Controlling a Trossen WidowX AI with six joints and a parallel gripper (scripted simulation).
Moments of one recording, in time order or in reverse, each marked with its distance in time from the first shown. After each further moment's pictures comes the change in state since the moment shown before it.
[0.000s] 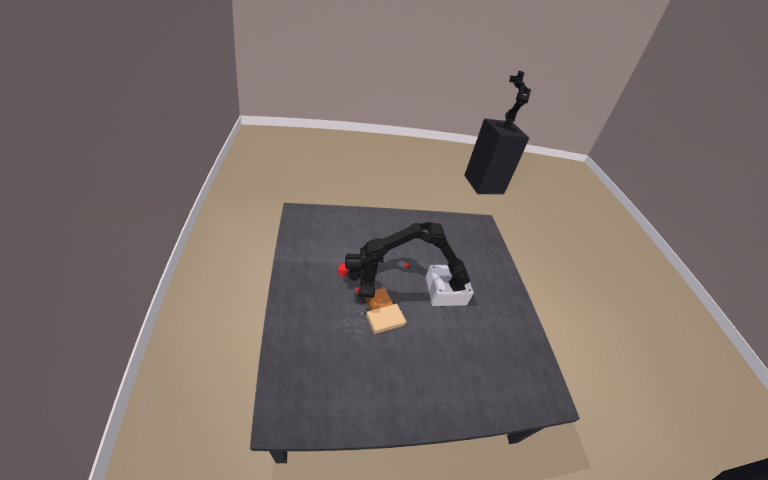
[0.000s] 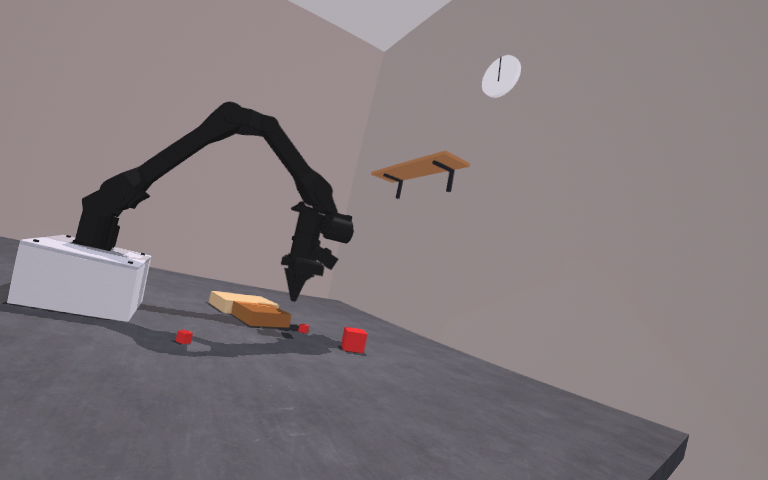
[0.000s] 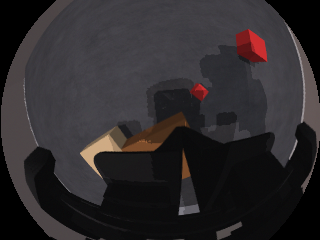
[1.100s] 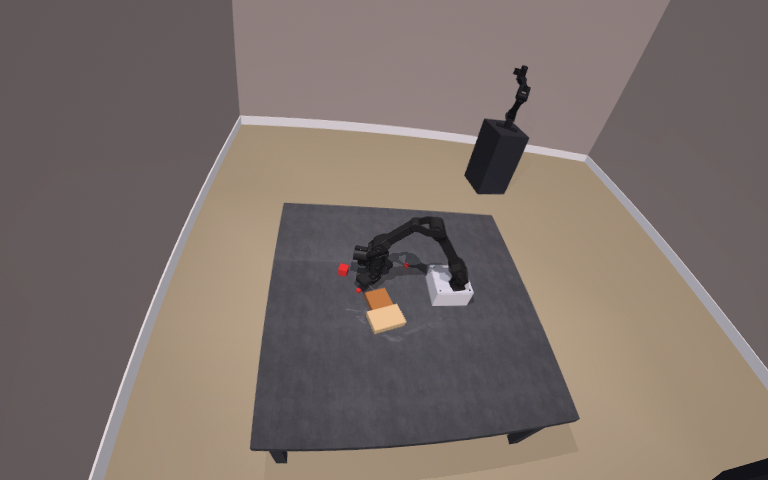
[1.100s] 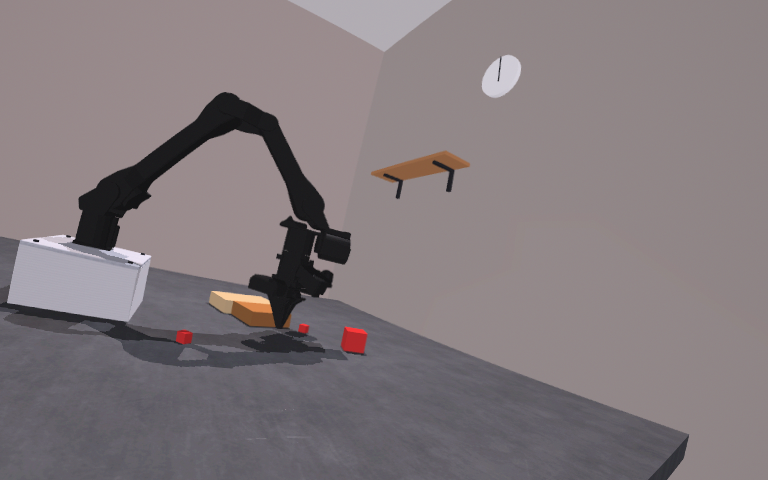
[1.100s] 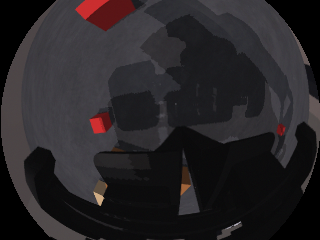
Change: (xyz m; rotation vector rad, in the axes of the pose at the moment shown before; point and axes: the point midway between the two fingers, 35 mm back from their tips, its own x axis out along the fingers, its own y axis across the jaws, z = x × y) arm 0.046 -0.084 -0.035 0.730 0.025 -0.023
